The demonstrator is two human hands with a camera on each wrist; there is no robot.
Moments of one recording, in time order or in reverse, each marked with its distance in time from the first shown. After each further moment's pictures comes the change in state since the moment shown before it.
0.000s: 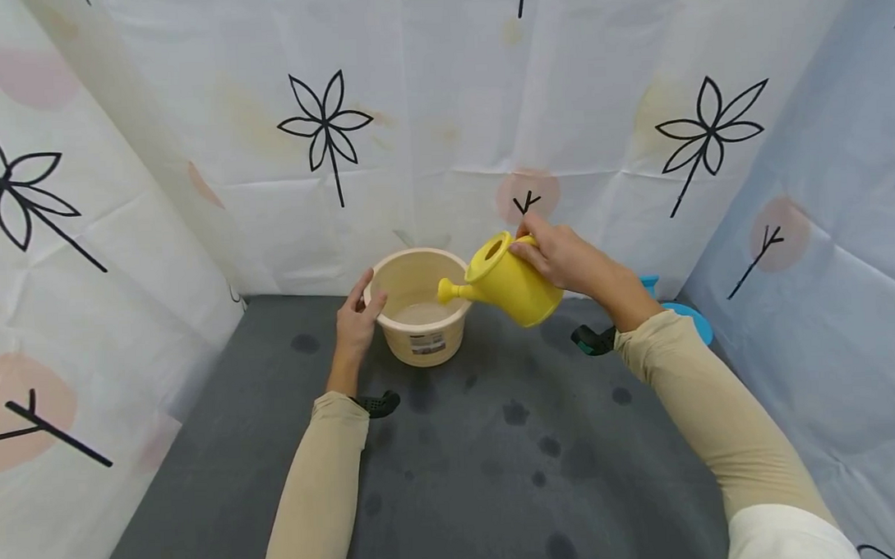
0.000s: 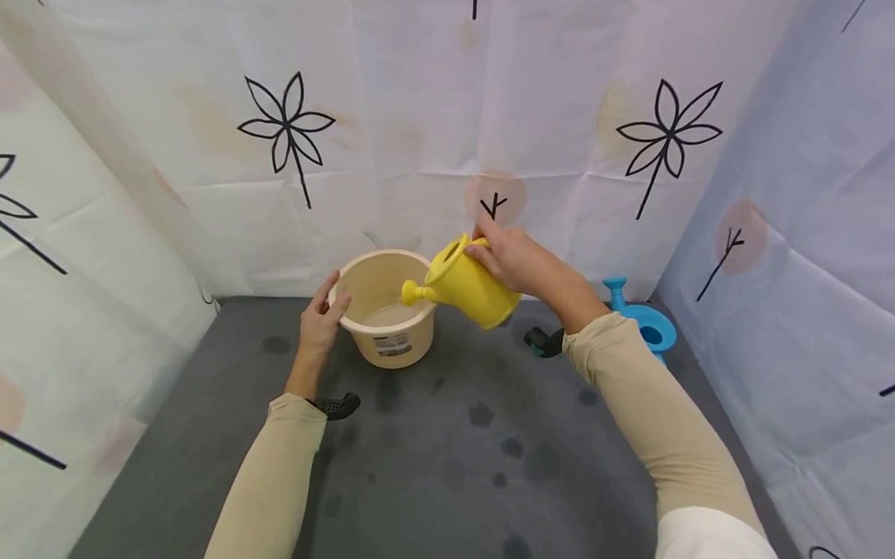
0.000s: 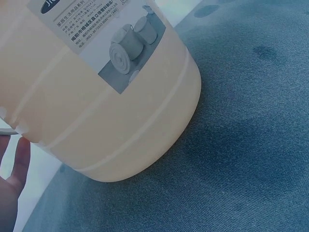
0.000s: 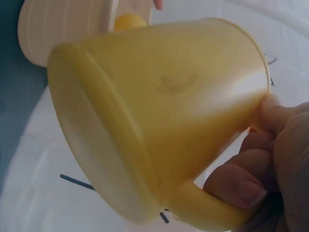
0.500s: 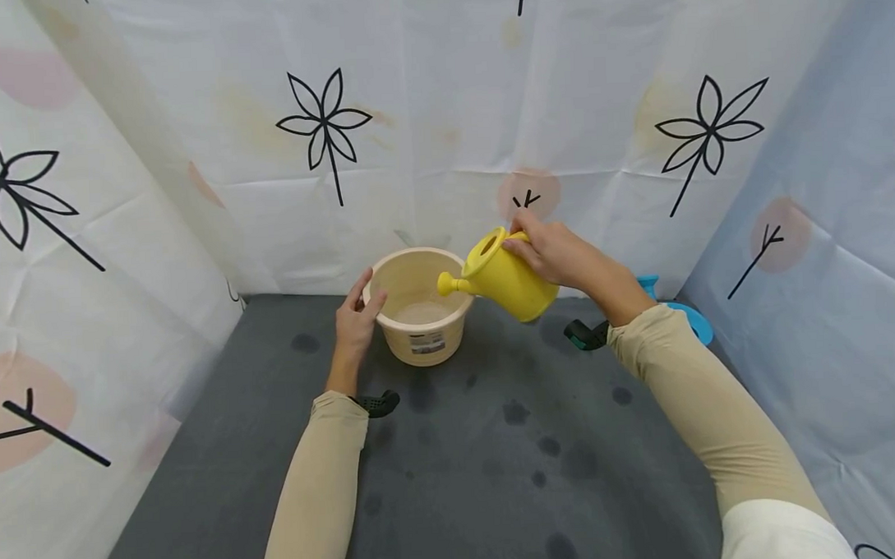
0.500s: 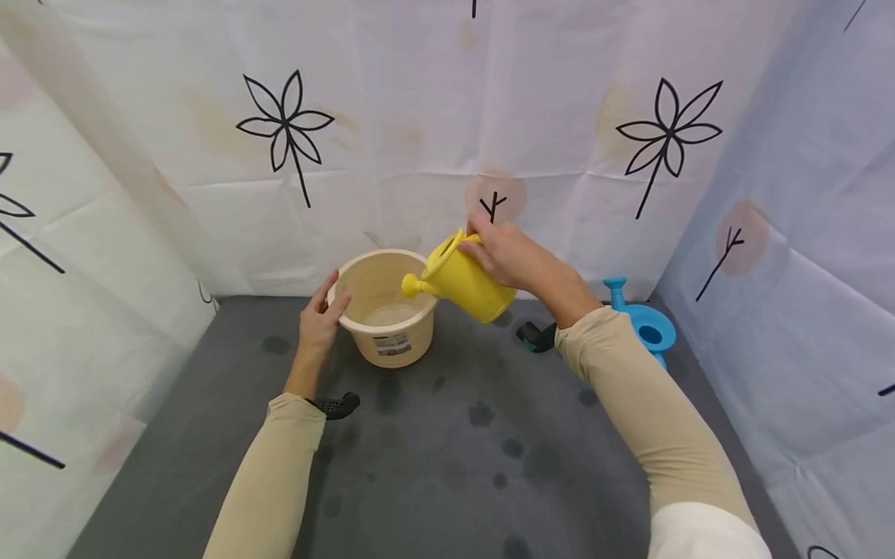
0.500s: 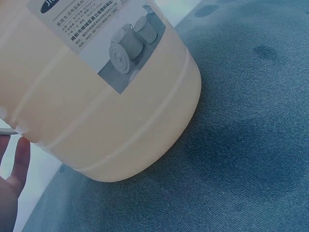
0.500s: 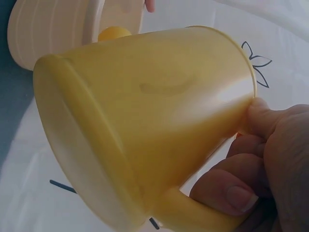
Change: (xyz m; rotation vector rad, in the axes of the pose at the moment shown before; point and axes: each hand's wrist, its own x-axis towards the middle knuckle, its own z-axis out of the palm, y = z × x) left_hand 0.001 -0.004 0.001 -0.034 -0.003 0.004; right_hand 0.007 -0.006 0.000 -0.048 0.003 -0.034
